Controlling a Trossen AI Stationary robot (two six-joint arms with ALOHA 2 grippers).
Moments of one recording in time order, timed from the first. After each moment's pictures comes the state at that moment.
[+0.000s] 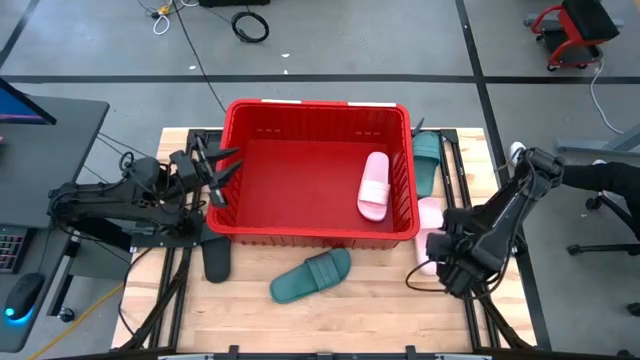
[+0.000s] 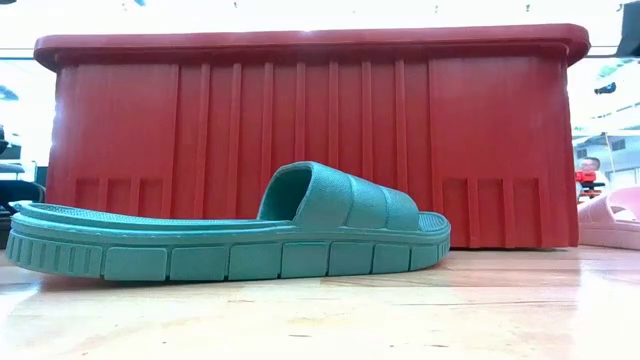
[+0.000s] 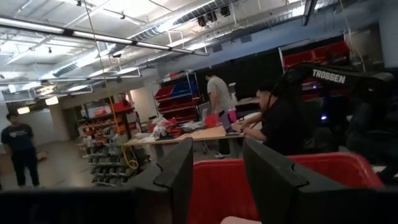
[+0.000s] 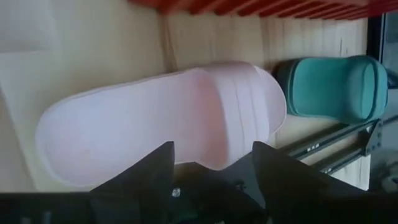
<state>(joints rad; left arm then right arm) 0.02 0.52 0.56 0.27 -0.36 0.32 0.91 1.30 0.87 -1.48 0.39 1.12</state>
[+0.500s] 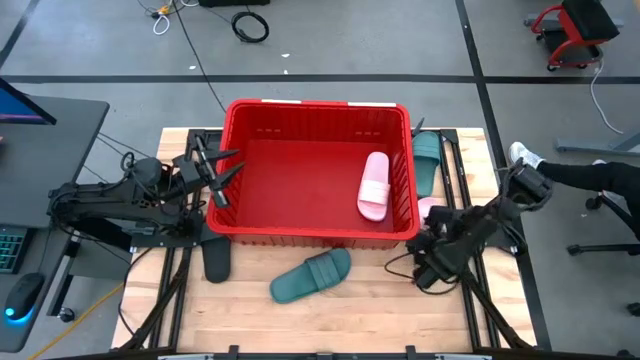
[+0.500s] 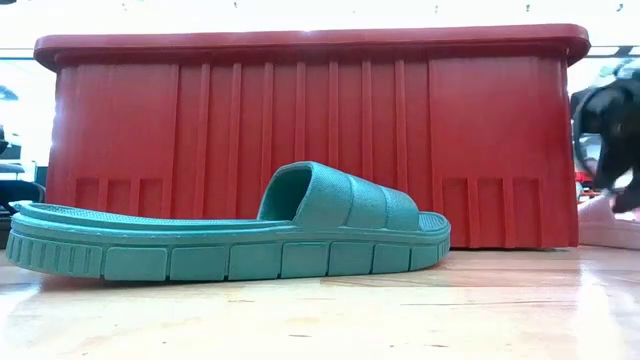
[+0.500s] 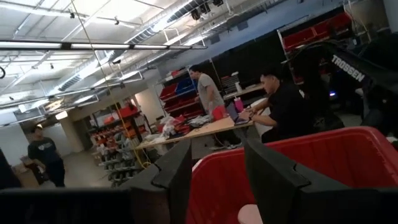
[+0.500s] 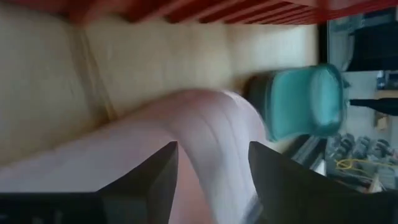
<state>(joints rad) 0.02 0.52 0.56 0.24 -0.36 0.44 0.71 1.56 0.68 -1.22 0.58 1.05</state>
